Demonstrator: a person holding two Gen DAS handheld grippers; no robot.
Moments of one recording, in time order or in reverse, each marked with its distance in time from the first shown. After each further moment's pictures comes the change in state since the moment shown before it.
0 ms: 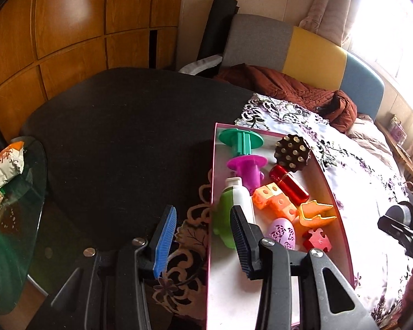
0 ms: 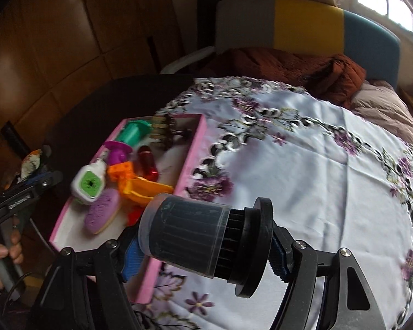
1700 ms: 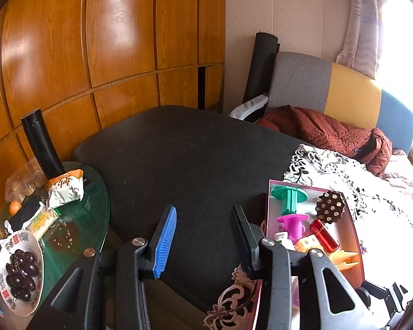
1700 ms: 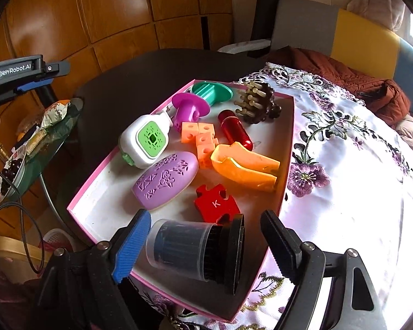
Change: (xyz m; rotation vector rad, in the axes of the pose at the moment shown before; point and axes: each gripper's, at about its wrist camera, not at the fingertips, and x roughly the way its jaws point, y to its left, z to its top) left arm -0.055 0.031 0.032 -0.077 -0.186 0.235; right arm 0.042 0.086 -0.035 -0.181 0.051 0.069
